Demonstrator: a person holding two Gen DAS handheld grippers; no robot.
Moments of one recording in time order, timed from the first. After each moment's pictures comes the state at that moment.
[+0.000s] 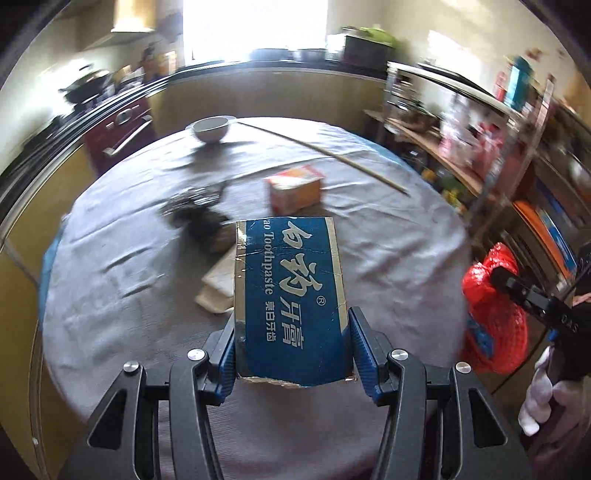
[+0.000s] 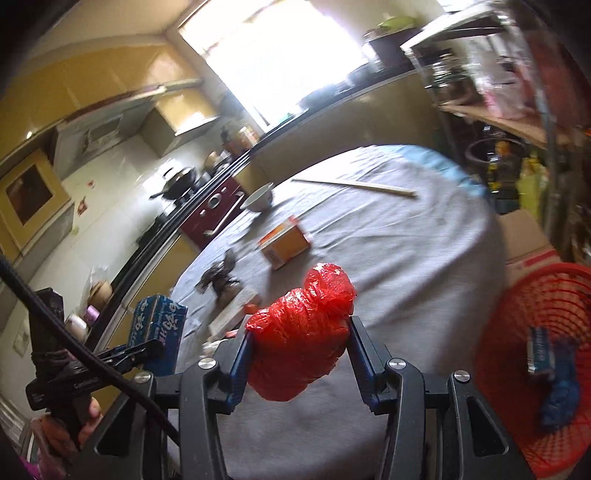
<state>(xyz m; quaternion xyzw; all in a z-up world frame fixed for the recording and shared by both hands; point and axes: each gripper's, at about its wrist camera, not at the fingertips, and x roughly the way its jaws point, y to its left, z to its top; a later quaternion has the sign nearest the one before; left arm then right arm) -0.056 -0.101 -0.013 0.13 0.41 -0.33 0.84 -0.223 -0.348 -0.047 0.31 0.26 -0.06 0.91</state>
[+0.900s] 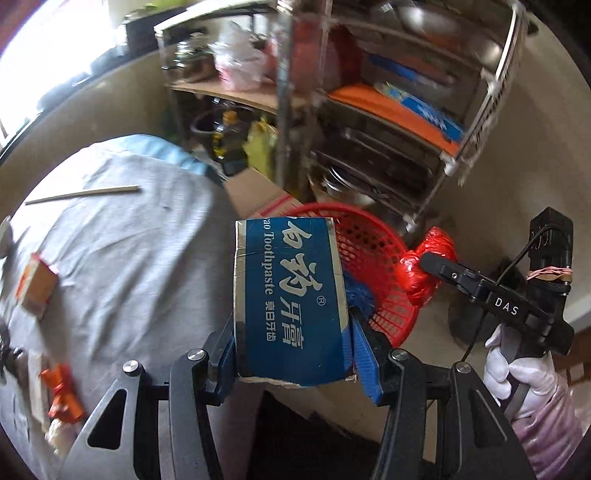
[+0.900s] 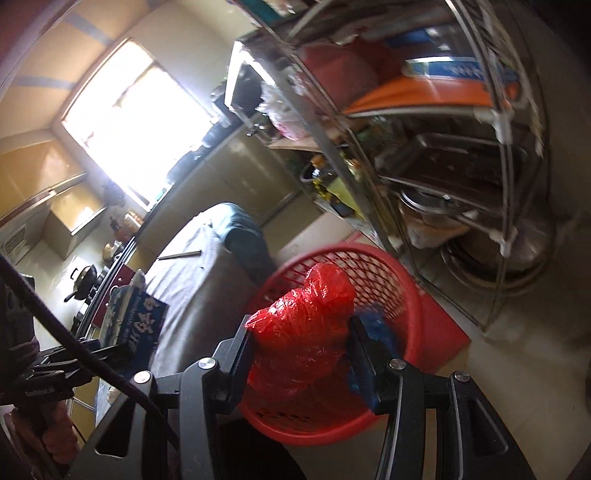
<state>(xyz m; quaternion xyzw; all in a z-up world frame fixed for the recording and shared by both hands) -0.201 -0.340 -0.046 0.30 0.41 -0.55 0.66 -0.429 -0.479 -0.100 0.41 0.21 -0.29 0.84</state>
